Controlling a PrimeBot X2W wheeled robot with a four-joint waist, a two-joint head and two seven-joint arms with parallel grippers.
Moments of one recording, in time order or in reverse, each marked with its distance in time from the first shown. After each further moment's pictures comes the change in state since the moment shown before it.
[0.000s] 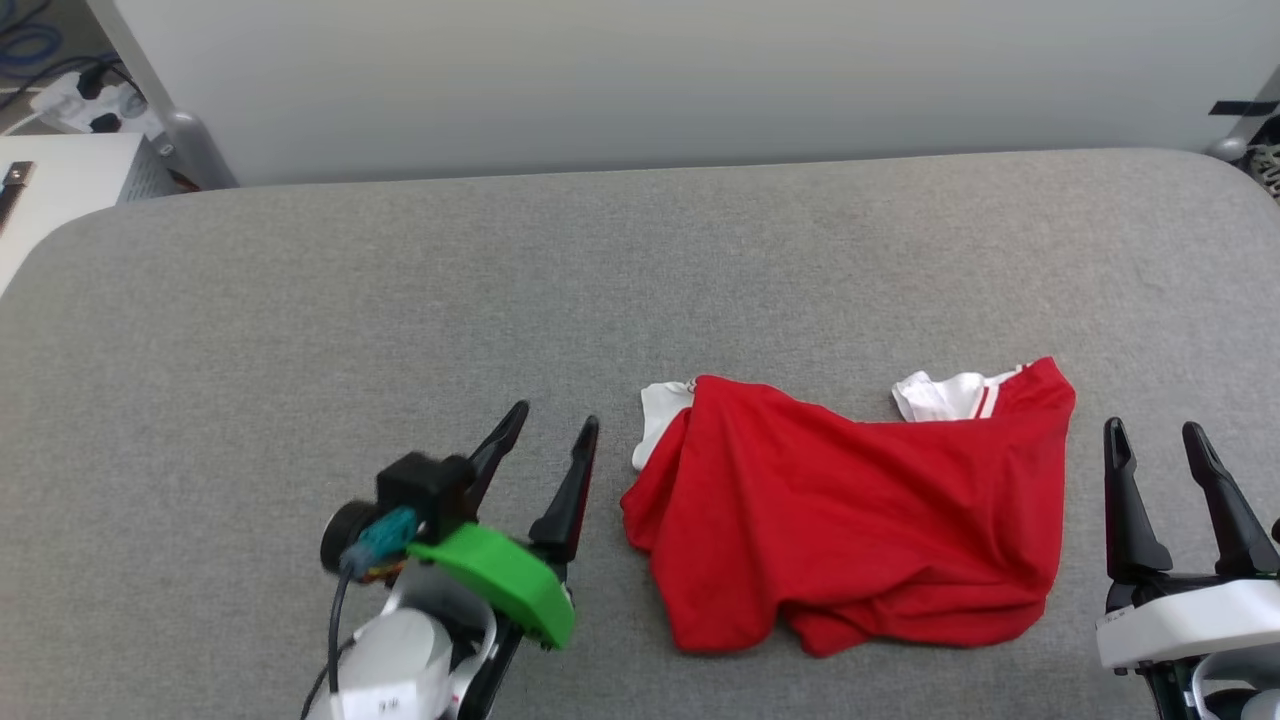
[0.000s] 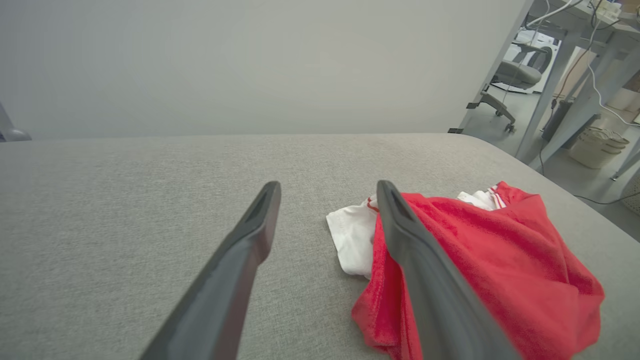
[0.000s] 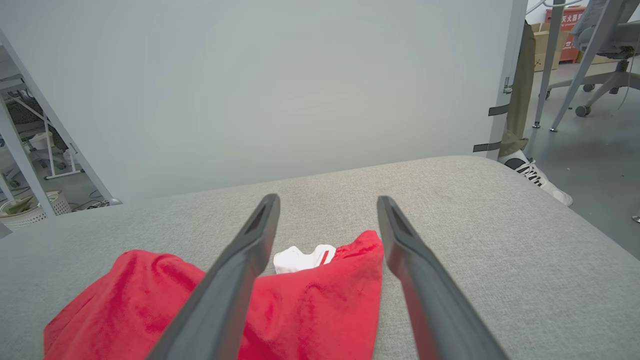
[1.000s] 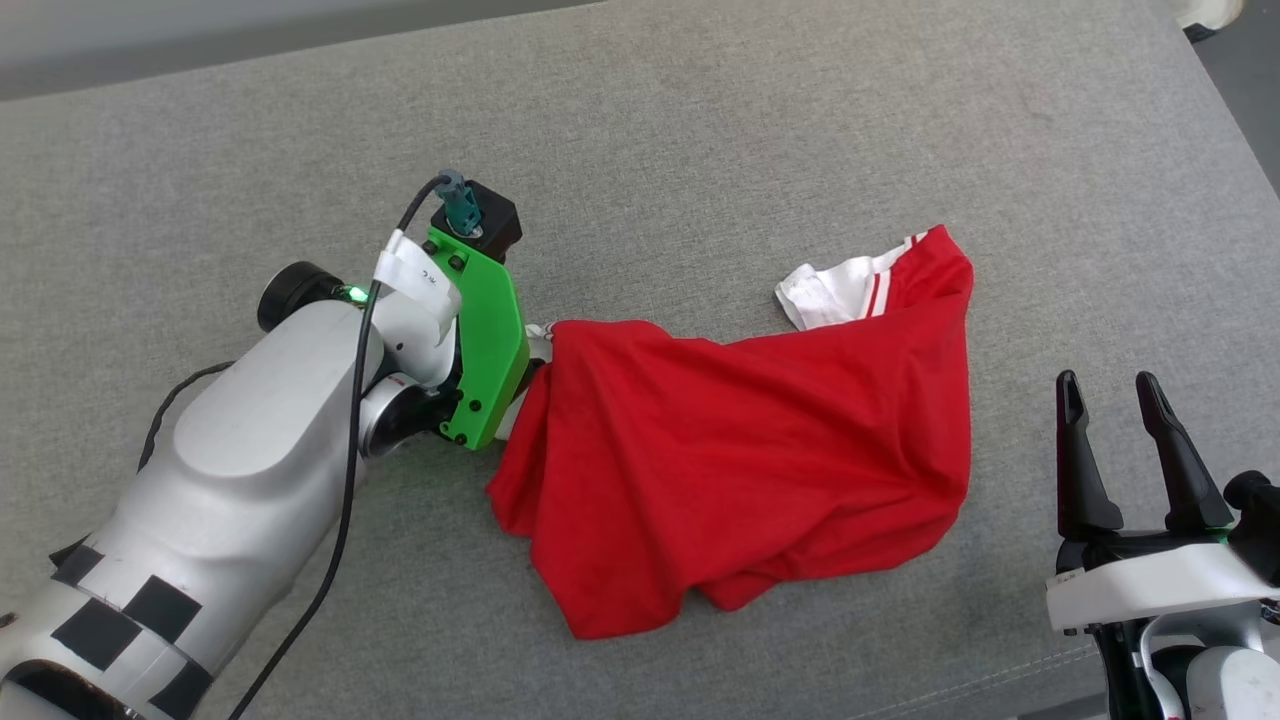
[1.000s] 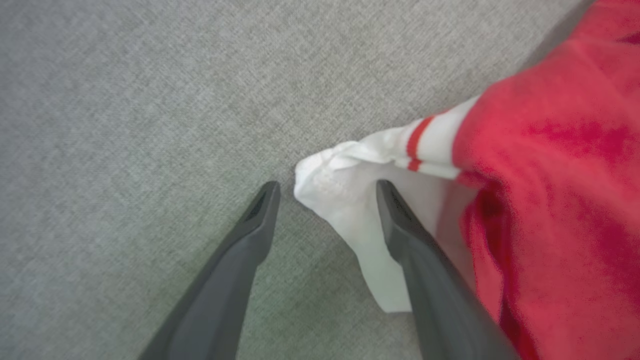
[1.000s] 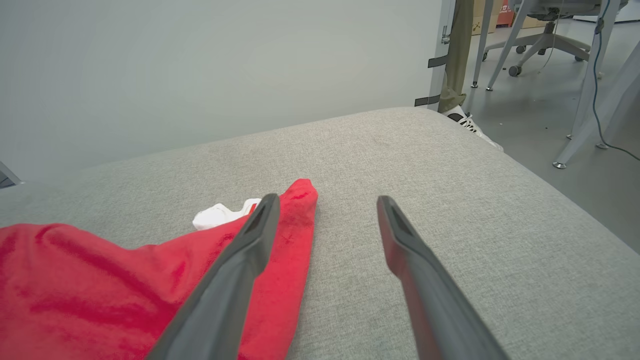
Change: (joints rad) left arm -0.724 0.292 -0.558 0.275 -0.457 -0.004 0.895; right arm -0.072 0.058 0.050 -0.004 -0.048 0.000 -0.033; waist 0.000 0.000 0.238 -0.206
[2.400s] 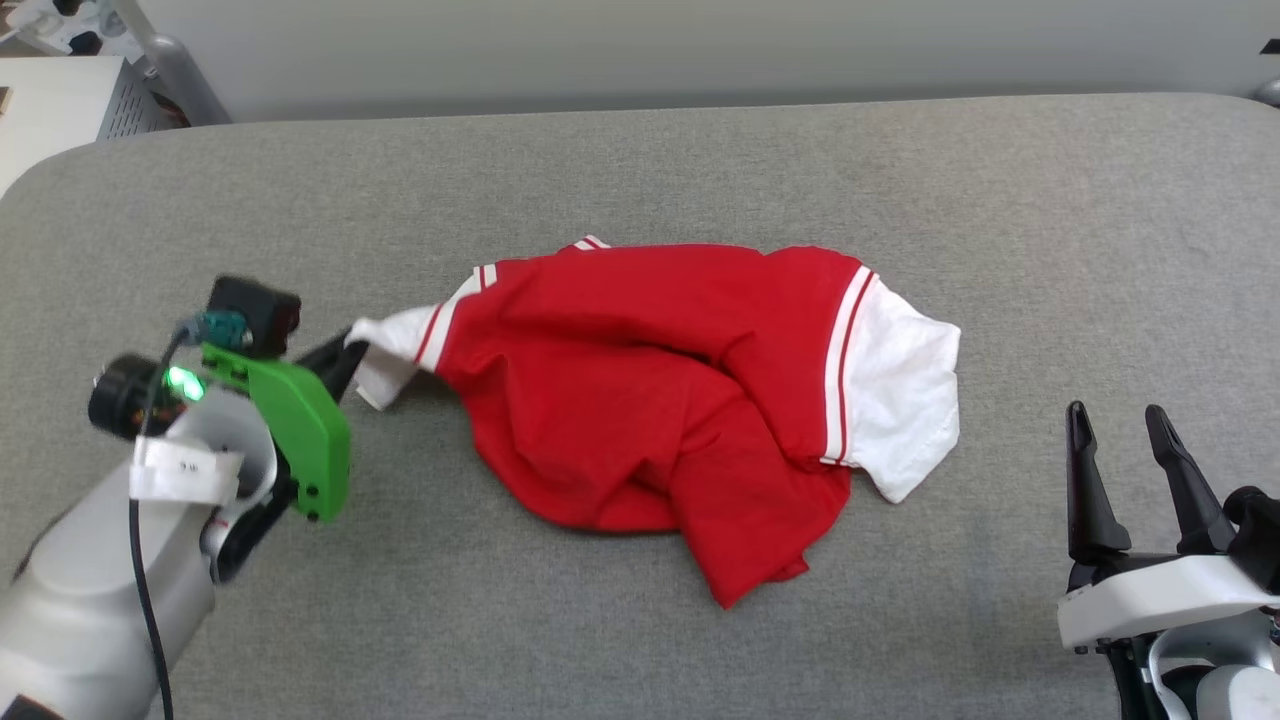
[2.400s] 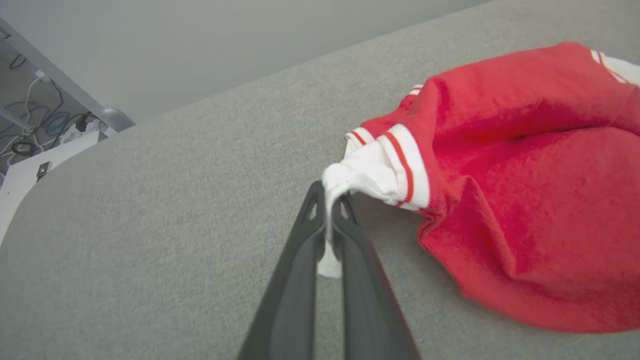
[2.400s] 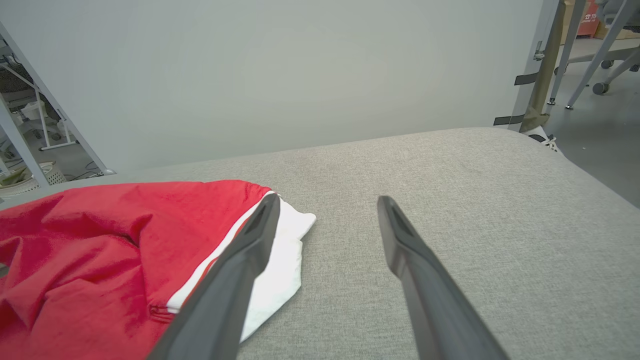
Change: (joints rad) left arm 0.175 0.199 0.003 0.075 -0.006 0.012 -0.724; right arm 0.022 0.008 -0.042 0.032 -0.037 0.000 0.043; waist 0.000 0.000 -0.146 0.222
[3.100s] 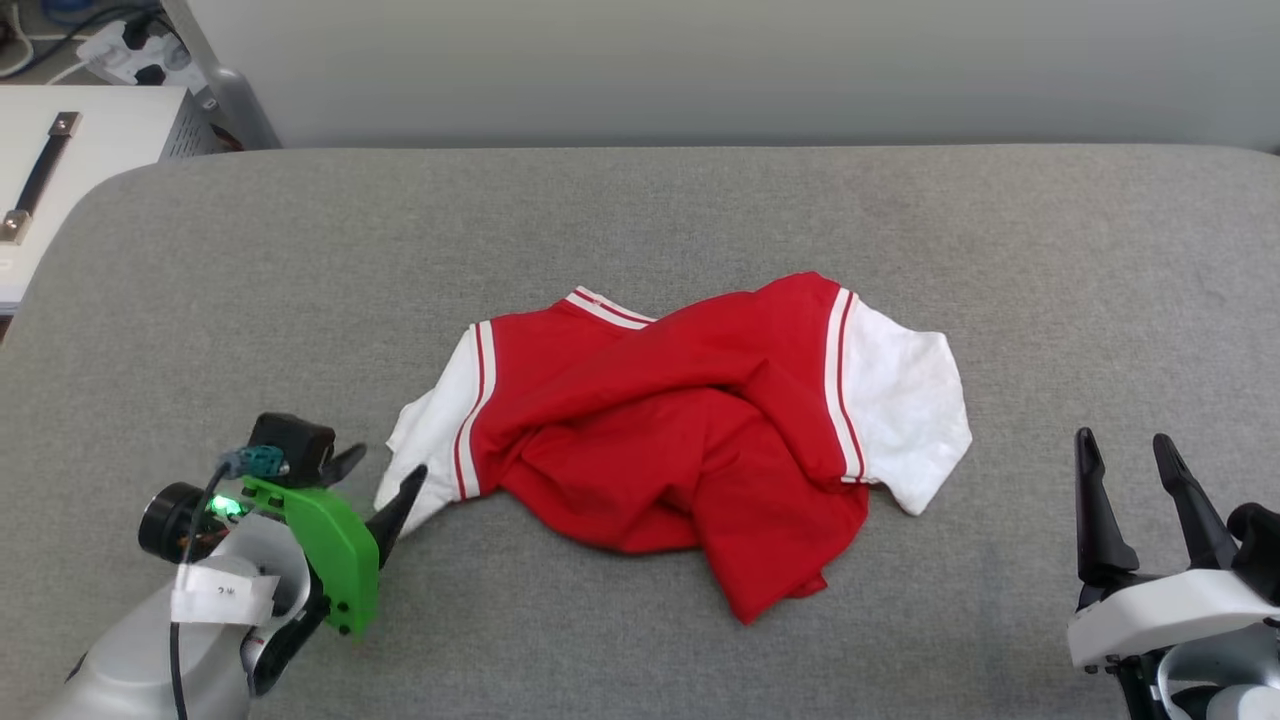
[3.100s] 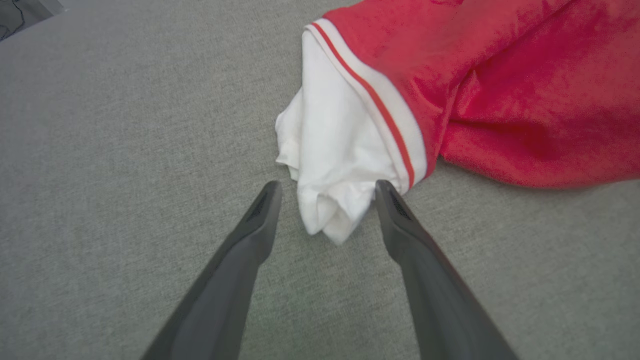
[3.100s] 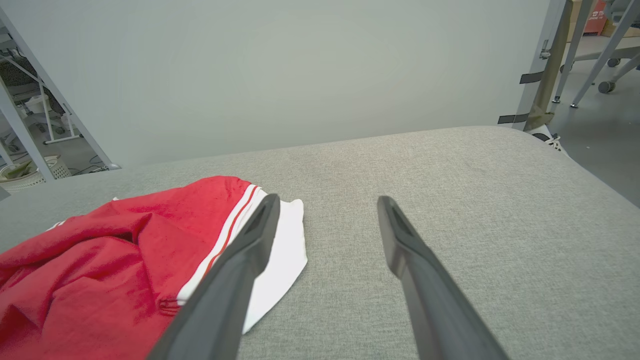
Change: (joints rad) left arm 0.158 -0.030 -0.096 0.060 -0.063 -0.002 -0.100; right arm 0.021 0.003 -0.029 0.014 -0.011 0.000 0.040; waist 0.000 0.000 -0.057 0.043
